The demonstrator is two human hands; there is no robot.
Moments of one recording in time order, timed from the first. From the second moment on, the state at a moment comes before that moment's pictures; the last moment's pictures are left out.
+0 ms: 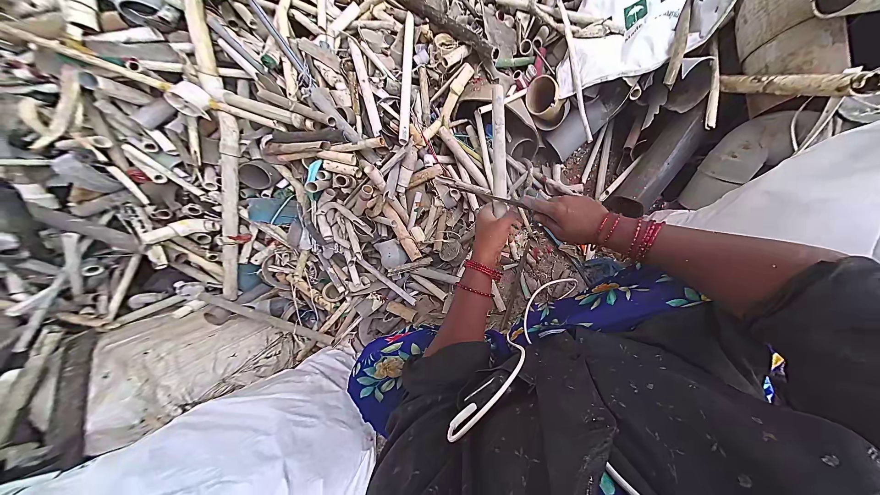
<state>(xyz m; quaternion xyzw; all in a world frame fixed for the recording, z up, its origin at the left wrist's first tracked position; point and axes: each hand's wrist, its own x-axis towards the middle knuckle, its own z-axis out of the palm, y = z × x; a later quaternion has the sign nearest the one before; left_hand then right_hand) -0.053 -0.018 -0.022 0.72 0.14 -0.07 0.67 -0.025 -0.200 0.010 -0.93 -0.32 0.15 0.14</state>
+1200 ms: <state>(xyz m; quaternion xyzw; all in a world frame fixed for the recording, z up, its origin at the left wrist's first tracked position) -0.060 -0.009 -0.018 0.68 0.08 -0.14 0.71 0.004 -0.219 0.020 -0.94 -0.30 0.09 0.13</state>
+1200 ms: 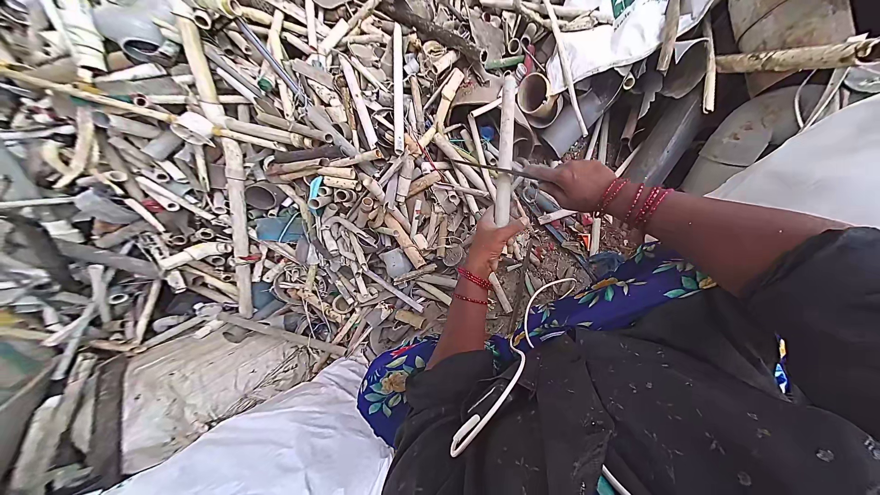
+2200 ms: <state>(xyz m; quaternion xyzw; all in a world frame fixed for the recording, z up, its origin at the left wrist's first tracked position) -0.069 -0.010 -0.013 0.83 -0.04 -0.20 0.51 0.047 -0.265 0.032 -0.78 0.09 -0.03 0.62</state>
